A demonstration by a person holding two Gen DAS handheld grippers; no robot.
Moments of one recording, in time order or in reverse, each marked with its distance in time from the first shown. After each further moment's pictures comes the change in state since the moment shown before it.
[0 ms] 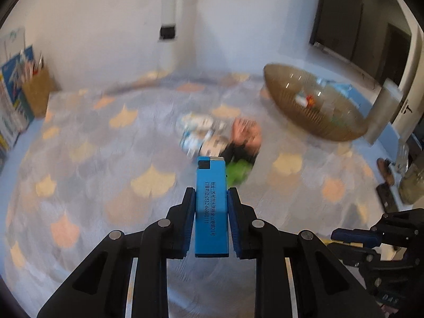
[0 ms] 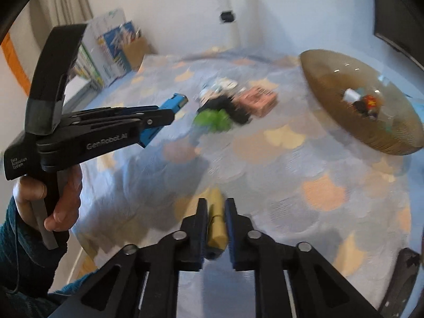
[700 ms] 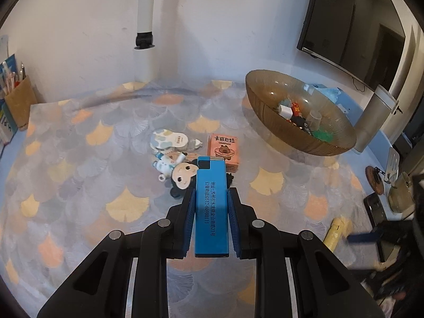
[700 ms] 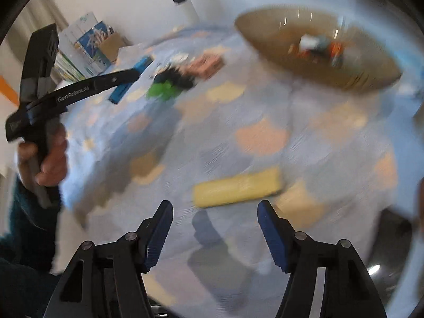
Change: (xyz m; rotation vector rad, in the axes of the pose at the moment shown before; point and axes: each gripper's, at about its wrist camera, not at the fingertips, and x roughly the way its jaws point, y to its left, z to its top) left arm 0.018 -0.018 0.014 0.006 0.020 -0.069; right arm -0.007 -0.077 -0.035 0.158 0.171 0.085
